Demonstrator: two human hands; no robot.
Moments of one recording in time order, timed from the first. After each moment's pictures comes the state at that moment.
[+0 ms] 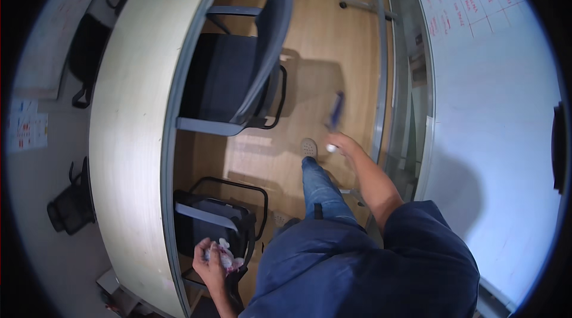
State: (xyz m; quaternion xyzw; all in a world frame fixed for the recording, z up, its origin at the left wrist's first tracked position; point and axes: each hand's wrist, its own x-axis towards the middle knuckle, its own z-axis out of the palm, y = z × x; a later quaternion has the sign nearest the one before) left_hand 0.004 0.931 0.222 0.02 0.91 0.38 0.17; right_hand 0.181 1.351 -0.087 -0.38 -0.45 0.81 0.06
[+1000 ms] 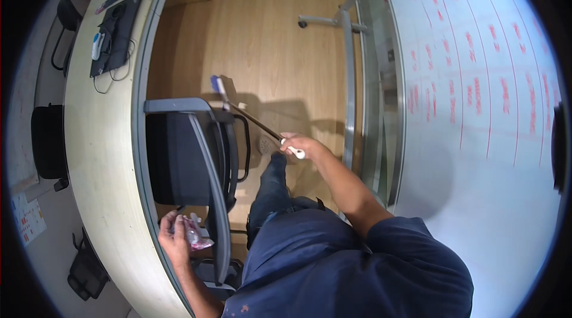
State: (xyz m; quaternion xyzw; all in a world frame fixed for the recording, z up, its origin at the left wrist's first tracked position) left_hand -0.217 1.411 0.201 0.16 0.89 0.35 0.23; right_hand 0.030 1.721 -0.084 -0.44 -0.30 0.85 -0.04
